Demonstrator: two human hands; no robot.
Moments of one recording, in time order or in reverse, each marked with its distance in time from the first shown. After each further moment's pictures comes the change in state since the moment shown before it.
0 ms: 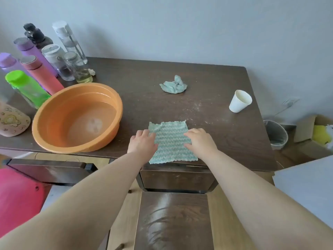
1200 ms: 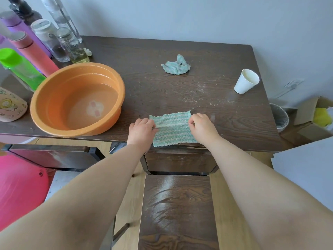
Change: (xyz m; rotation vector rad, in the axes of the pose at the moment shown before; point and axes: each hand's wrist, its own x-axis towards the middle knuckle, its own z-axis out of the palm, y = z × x) left_hand -0.014 -0.020 0.025 -0.275 0.138 -0.009; right_hand -0.002 -0.011 0.025 0.155 0.116 0.066
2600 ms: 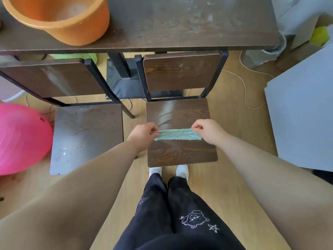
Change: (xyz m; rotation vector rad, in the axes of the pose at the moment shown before) left_hand -0.299 -0.033 0.072 -0.293 -0.549 -0.146; right_hand -0.318 -0.017 0.128 0.323 -0.347 0.306
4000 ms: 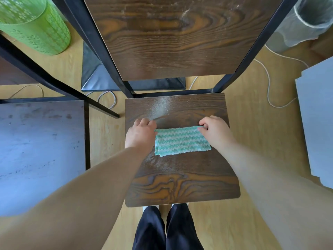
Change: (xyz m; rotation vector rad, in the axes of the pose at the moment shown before) left_hand 0.224 -0.069 0.148 0.467 0.126 -0.003; right_hand 0.205 0.156 0.102 -0.207 0.185 0.002
